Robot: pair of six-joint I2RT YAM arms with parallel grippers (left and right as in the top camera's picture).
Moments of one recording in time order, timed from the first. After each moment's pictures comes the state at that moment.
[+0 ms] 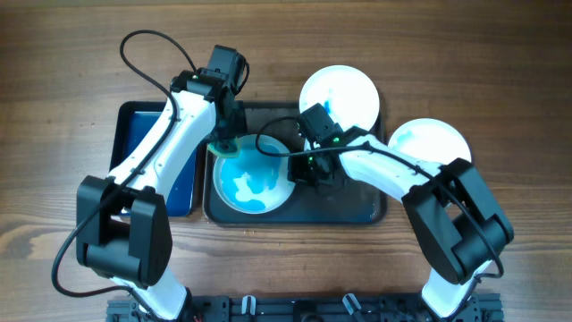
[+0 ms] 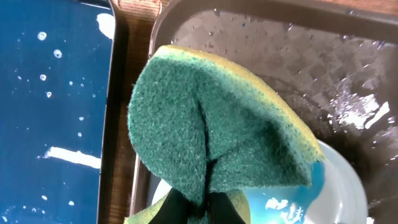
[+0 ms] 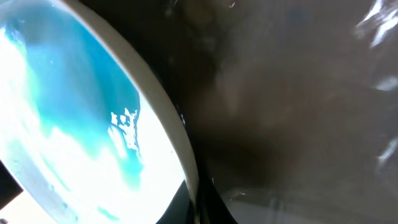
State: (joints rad) left arm -0.30 1.82 1.41 -0.98 -0.13 -0.46; right arm 0.60 1.90 1.10 -0.49 -0.34 0.73
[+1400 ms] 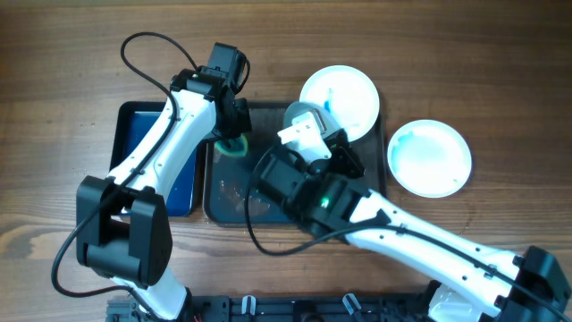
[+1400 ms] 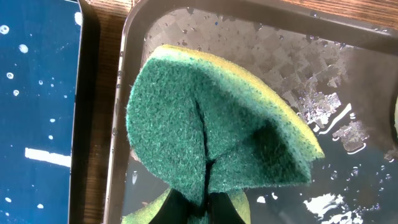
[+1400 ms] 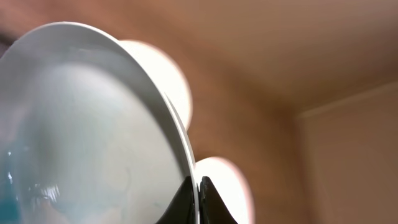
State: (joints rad) left arm -0.30 1.82 1.42 -0.96 -0.06 -0.48; right arm 1.00 1.53 1.21 -0.88 1.03 0.33
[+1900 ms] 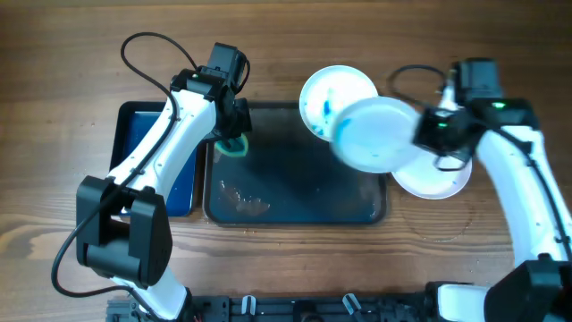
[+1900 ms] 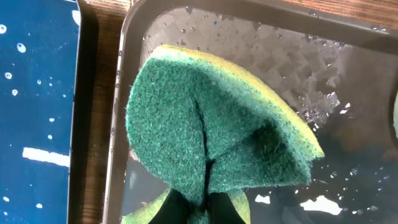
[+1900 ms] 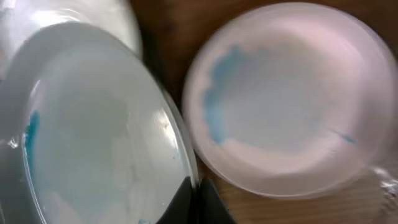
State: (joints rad) left arm -0.30 1.82 1.42 -0.96 -0.05 -0.48; right arm -0.04 1.50 1.21 -1.02 -0.10 0.36
